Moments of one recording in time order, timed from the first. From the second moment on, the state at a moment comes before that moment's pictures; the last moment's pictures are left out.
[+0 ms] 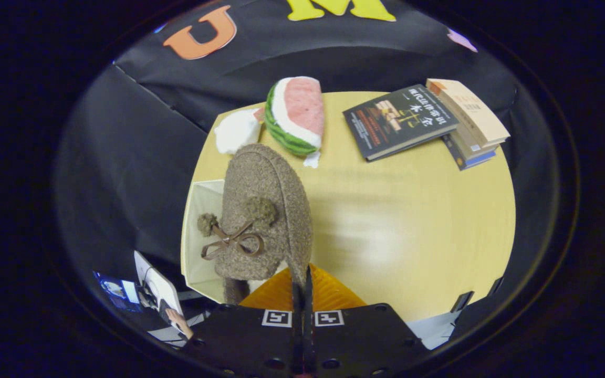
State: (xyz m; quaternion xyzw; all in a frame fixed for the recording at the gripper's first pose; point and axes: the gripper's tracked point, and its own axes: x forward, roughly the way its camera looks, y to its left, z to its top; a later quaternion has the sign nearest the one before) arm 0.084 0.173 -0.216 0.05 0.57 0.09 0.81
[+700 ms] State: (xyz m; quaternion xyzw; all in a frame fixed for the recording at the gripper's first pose) arm 0.089 0.259 -0.316 0.05 0.62 -0.02 0.79
